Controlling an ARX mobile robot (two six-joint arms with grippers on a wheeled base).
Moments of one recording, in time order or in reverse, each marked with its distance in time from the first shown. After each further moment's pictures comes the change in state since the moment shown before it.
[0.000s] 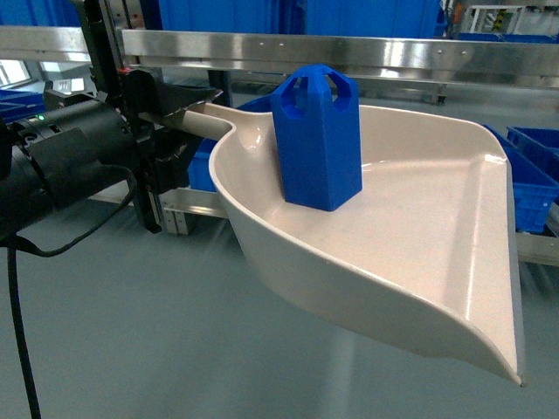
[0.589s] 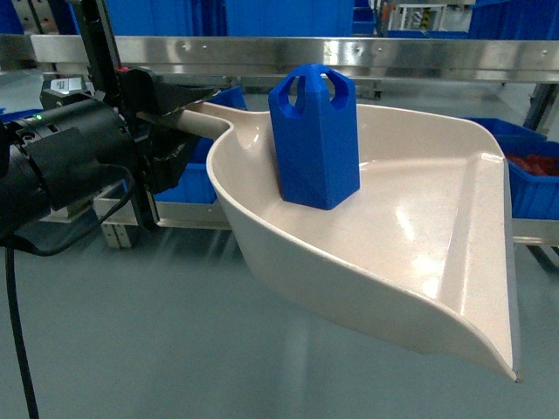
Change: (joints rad) left arm 0.003 0.000 0.000 0.000 0.000 0.000; right arm 0.000 0.000 0.000 0.000 0.000 0.000
